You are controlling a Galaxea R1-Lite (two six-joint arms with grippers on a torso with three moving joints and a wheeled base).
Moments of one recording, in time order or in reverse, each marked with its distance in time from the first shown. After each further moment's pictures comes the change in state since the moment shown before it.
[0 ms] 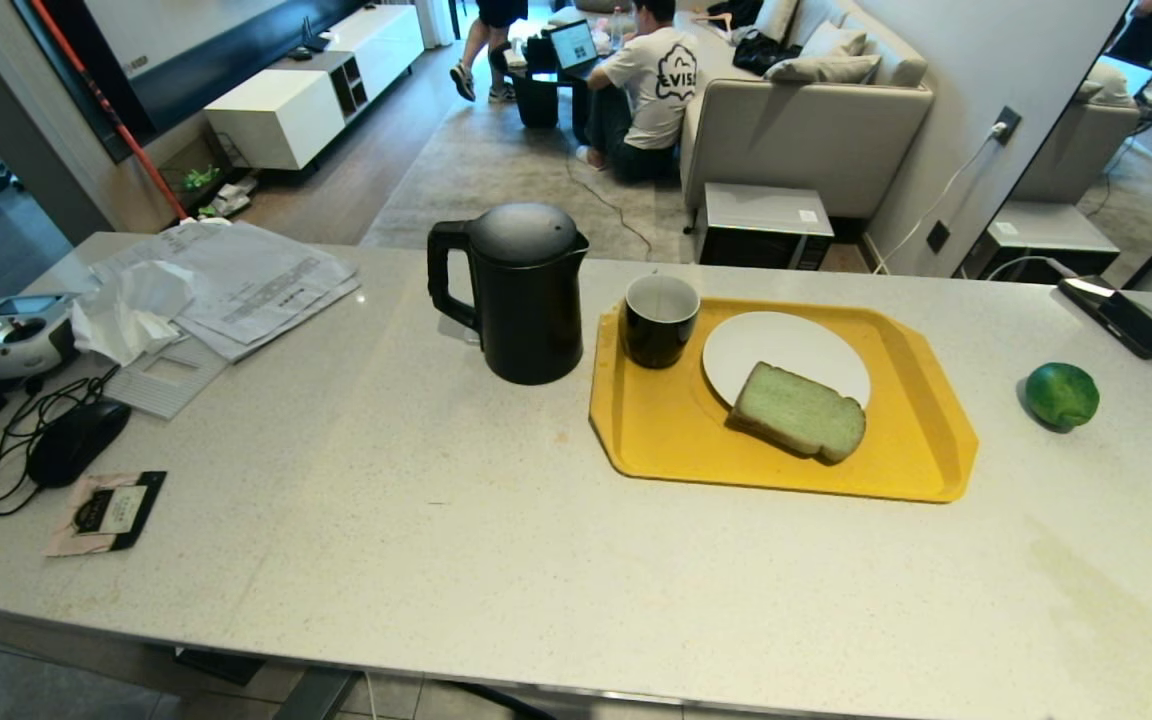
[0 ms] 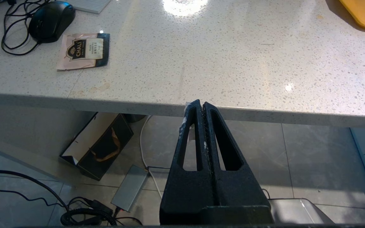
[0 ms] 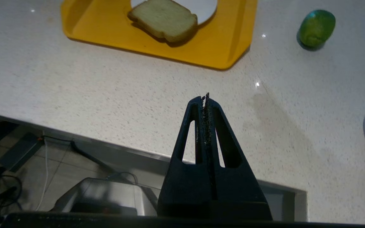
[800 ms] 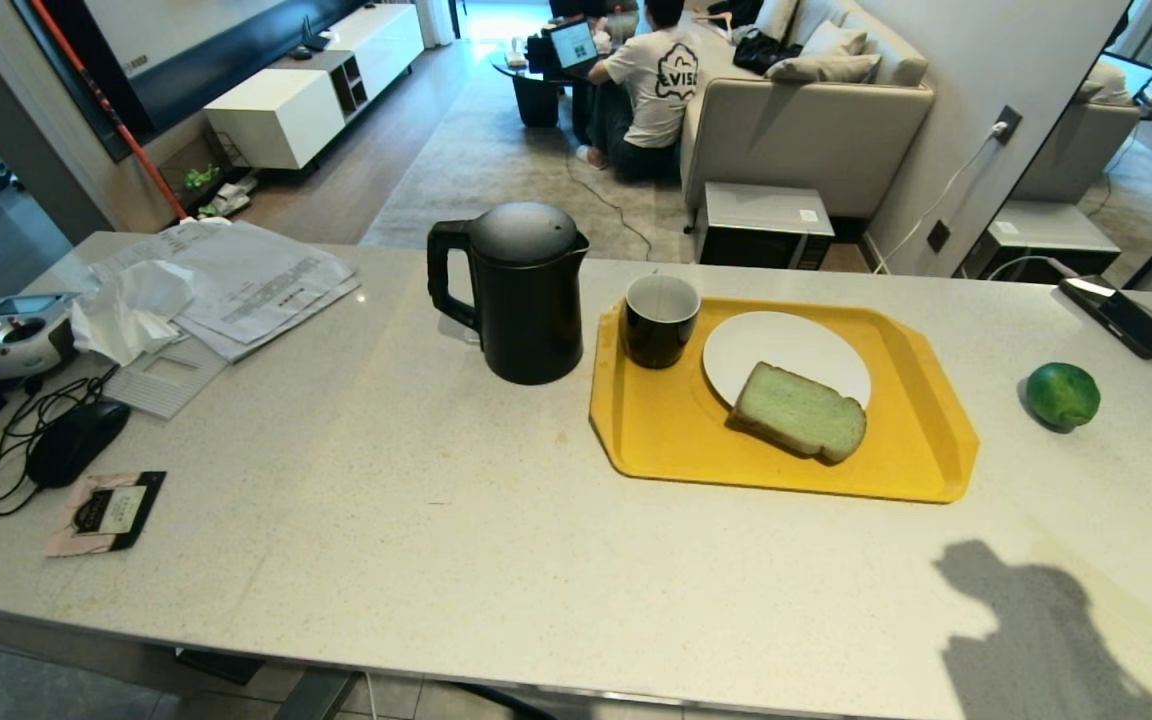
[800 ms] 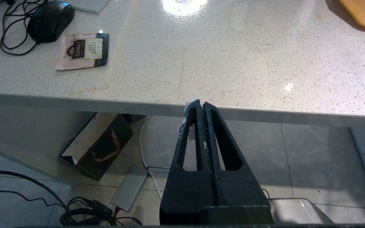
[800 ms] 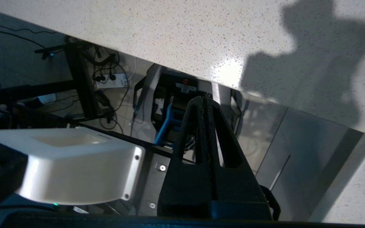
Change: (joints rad) left arm 0.000 0.000 0.000 0.000 0.000 0.000; right arm 0.040 0.780 -1.008 0.961 0.233 0.083
